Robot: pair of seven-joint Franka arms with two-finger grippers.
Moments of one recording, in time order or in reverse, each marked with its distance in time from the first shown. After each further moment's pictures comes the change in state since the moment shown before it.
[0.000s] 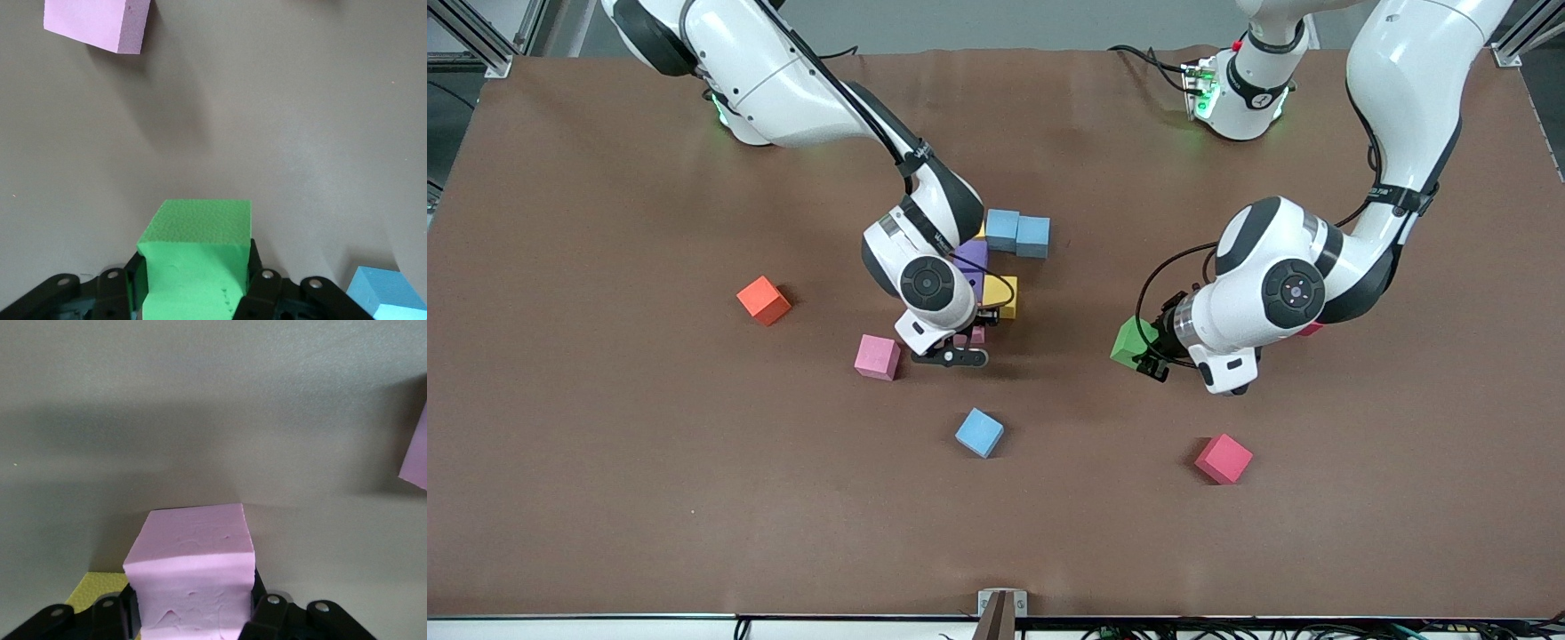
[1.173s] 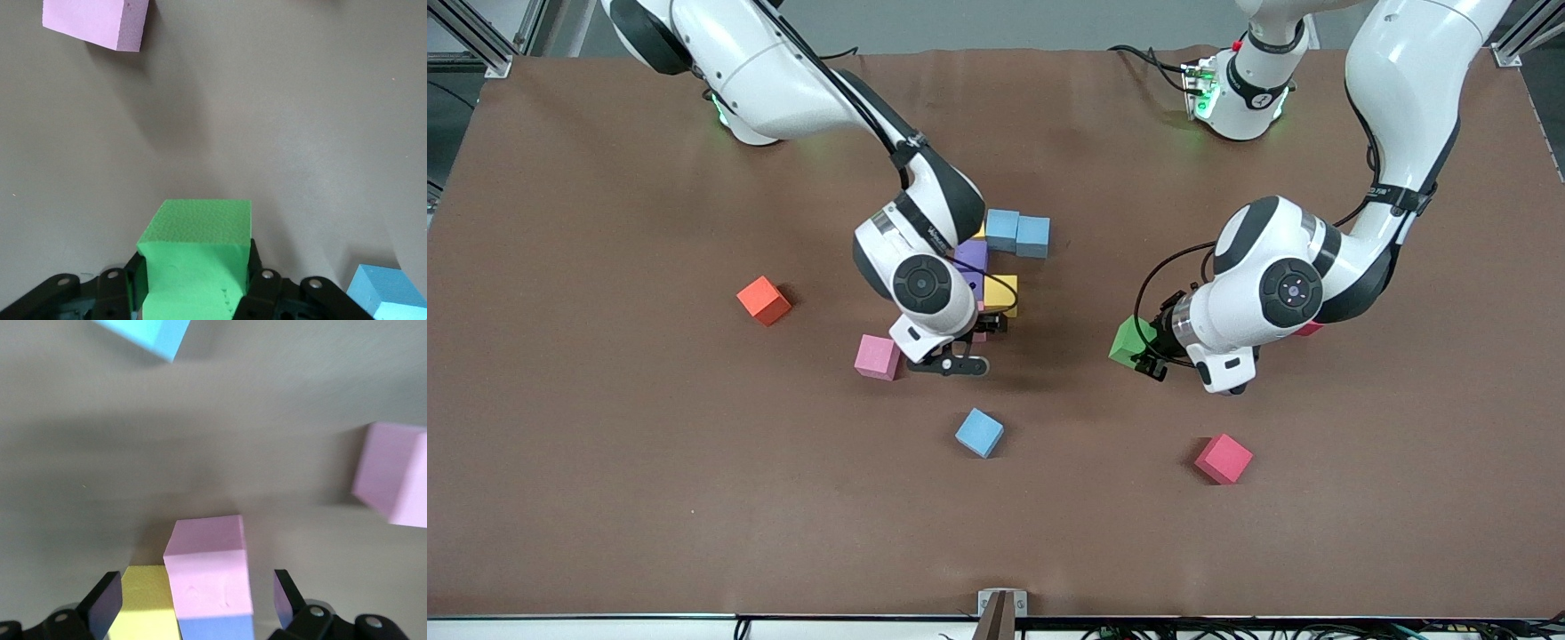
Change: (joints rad) left arm -0.003 0.000 0.000 0.000 0.000 0.000 0.000; right arm -0.022 -0.014 -0.015 0.193 0.000 -0.197 0.005
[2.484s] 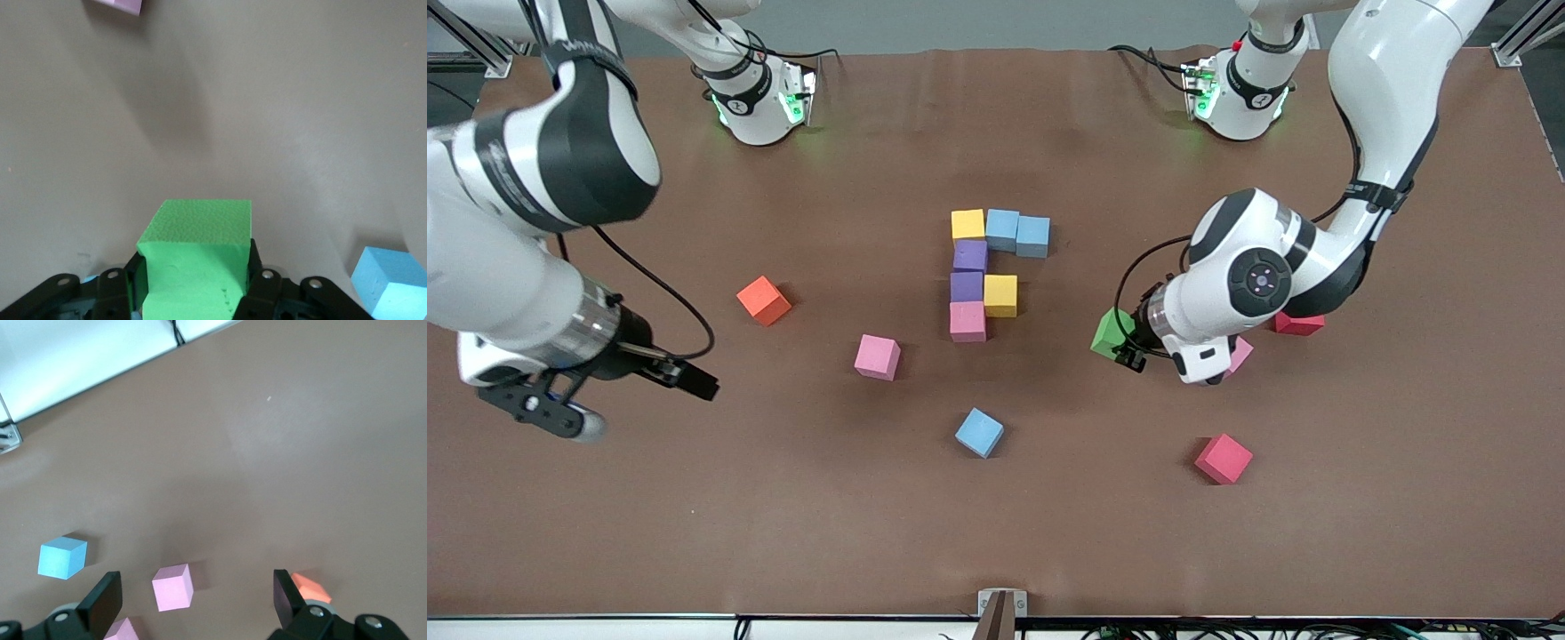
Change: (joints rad) left arm -0.067 0.003 -0.002 0.003 0.001 0.000 -0.092; right arm -0.434 -0.336 -0.036 0.135 -0.110 -0.266 -0.116
